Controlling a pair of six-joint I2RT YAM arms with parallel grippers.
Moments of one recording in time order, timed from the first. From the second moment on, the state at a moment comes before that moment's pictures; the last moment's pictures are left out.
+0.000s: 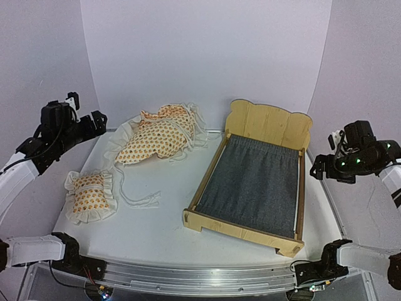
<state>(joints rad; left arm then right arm) -0.33 0.94 1.00 -0.34 -0.23 -0.40 0.12 0.92 1.08 -1.10 -0.01 0.21</state>
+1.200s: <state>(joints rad) -0.02 2.68 2.29 0.03 0.31 -0.29 0.20 1.16 1.02 -0.77 -0.22 0.19</state>
